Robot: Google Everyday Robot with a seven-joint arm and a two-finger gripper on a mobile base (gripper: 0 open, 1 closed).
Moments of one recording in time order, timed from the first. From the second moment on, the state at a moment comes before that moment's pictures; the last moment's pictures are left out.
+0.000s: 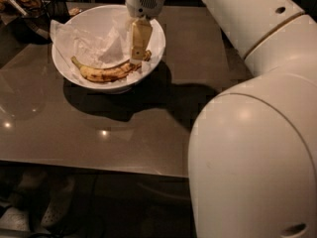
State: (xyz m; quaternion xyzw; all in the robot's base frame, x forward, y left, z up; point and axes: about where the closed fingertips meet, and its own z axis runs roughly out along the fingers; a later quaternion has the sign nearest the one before) arm 0.642 0.047 0.948 -0.75 0.64 0.07 0.16
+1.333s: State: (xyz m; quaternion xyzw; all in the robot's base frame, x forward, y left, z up) arm 0.669 0.095 0.912 -0.77 0.61 0.10 0.14
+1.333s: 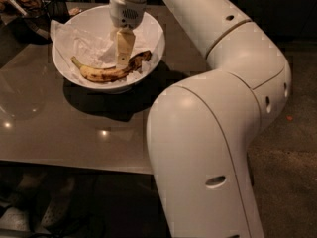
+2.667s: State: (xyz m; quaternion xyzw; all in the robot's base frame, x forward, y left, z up) arm 0.666 0.107 0.879 -0.77 0.61 0.14 0.12
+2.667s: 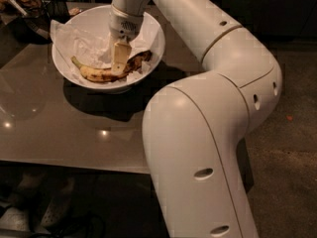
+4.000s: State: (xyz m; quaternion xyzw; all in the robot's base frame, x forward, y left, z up) arm 0.663 0.114 0.854 -0.77 0.61 0.16 0.10
